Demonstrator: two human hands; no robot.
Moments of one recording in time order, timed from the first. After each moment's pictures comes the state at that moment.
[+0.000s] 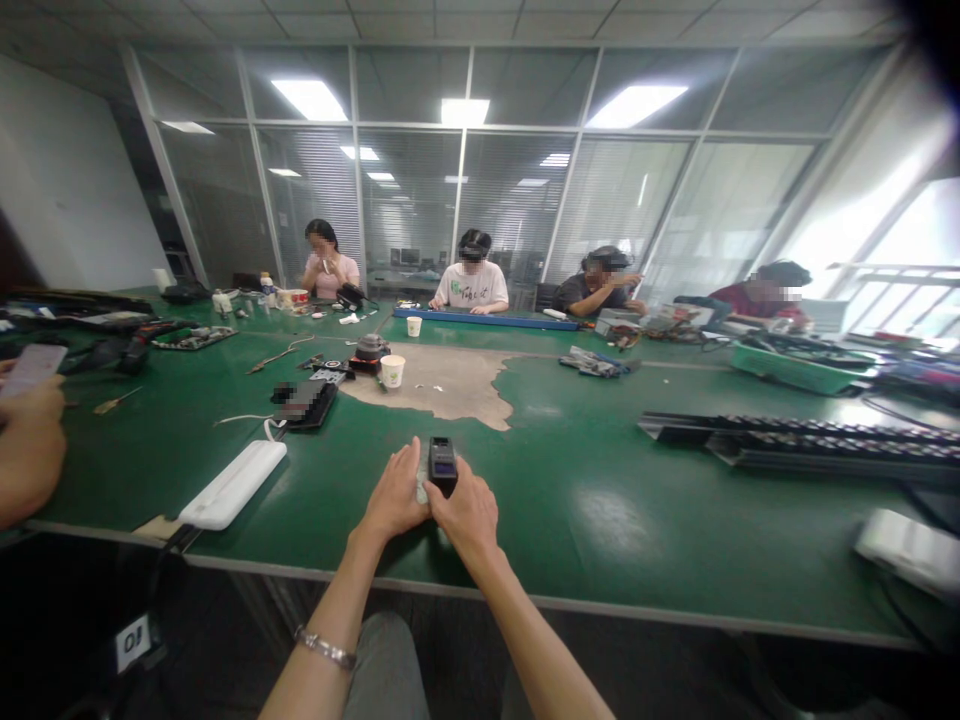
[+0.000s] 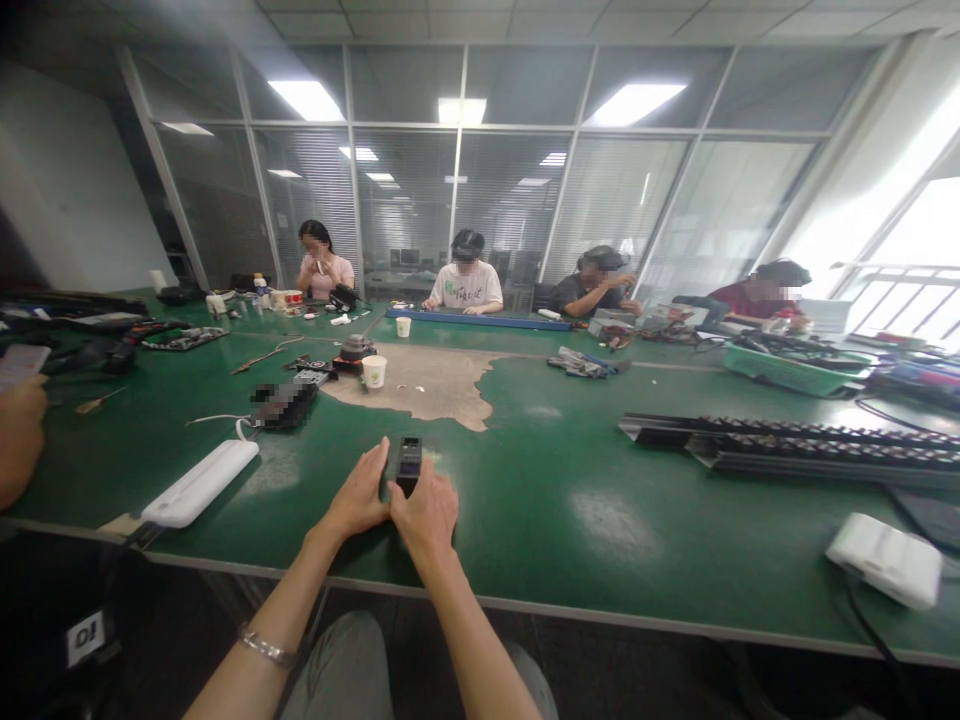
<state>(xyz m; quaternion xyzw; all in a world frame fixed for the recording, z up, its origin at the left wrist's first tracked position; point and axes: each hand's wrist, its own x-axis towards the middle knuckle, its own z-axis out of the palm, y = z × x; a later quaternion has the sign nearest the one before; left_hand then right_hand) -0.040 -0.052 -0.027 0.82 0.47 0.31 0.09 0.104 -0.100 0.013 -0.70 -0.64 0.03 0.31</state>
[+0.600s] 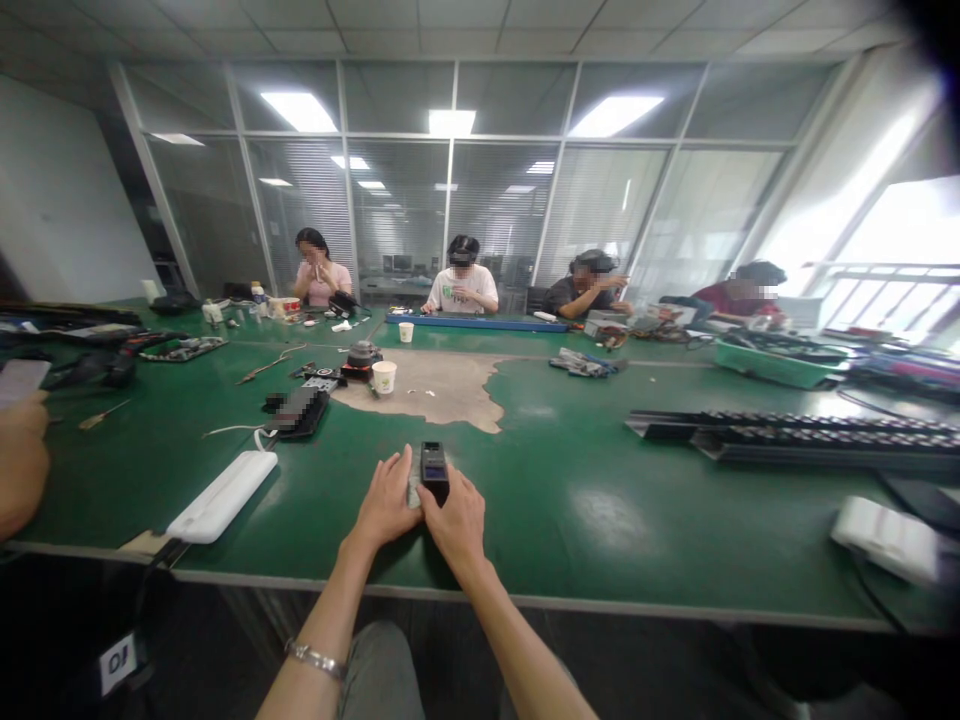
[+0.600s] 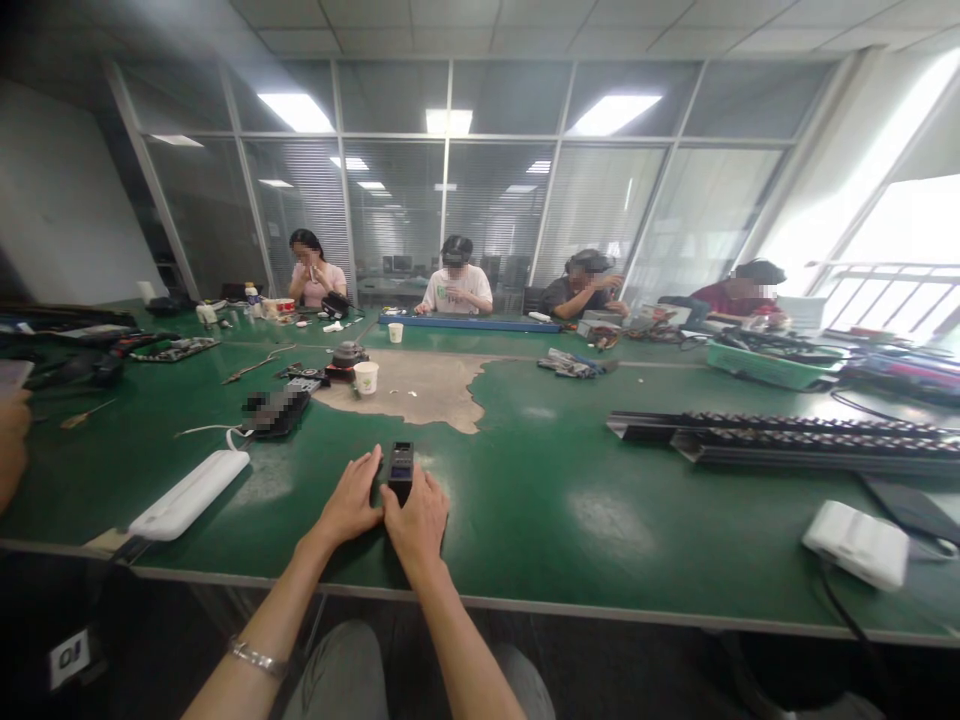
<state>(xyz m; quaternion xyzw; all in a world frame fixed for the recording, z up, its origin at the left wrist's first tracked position) -0.039 -0.055 -0.025 0.82 0.50 0.28 0.09 0.105 -0.100 -0.006 -0.65 -0.63 0.04 0.43</state>
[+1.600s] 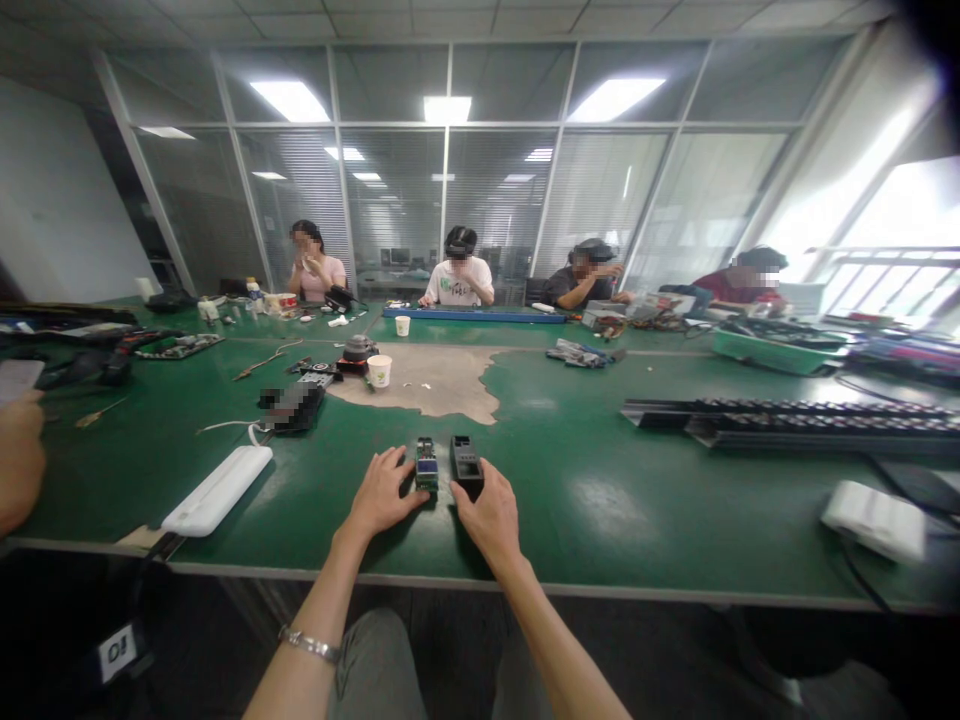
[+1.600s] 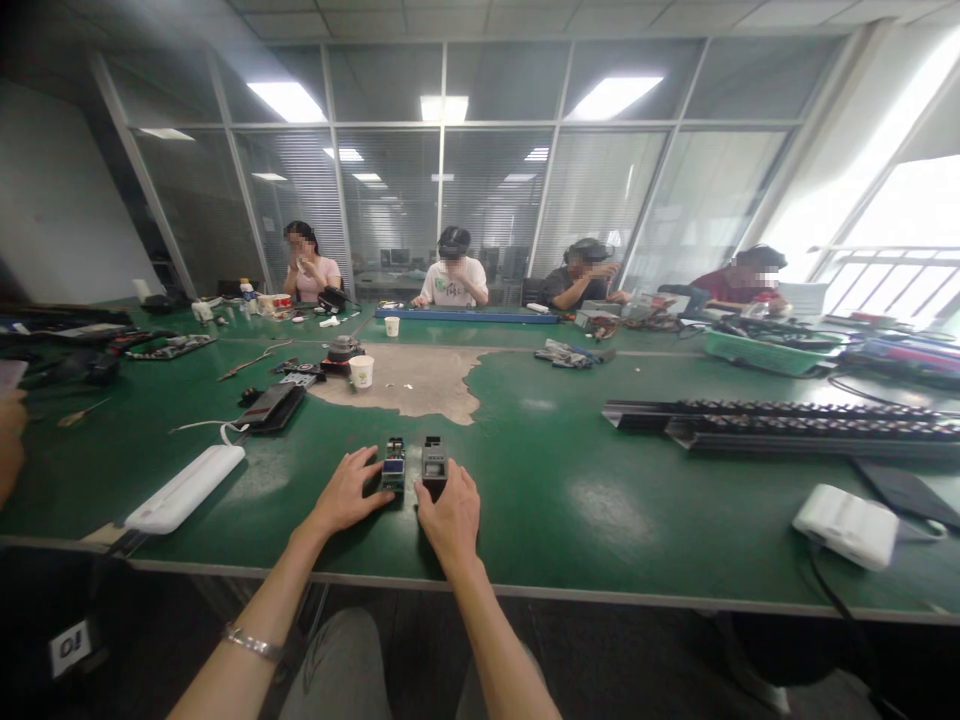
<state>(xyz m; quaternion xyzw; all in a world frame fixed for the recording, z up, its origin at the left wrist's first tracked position) -0.037 -0.057 -0.013 0.84 0.49 0.23 0.07 0.170 -0.102 -0.020 -0.66 -0.62 0.00 0.43</state>
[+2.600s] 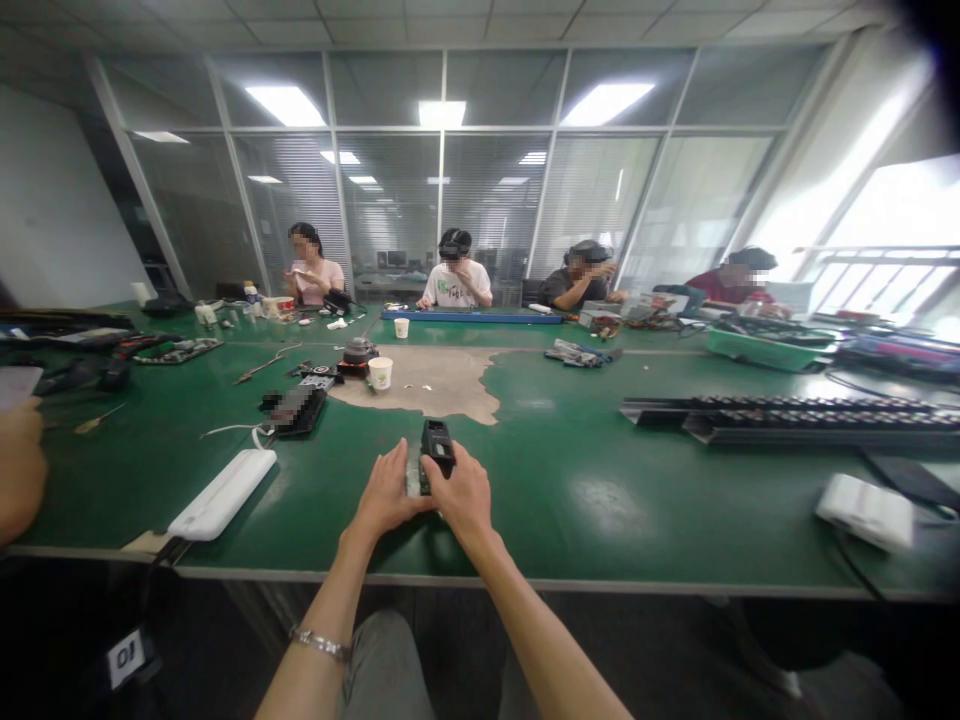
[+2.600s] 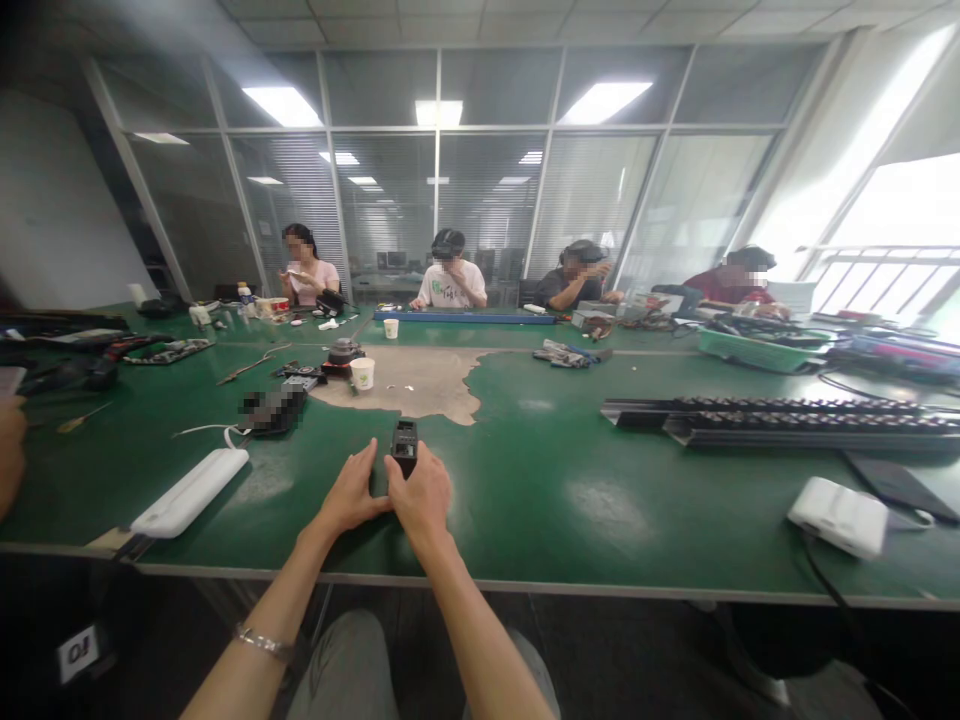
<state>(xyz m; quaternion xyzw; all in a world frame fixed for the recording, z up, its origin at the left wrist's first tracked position) -0.039 -0.048 -0.030 0.81 0.50 0.29 0.10 0.114 -0.102 0.037 -0.67 -0.61 0.06 0.42</state>
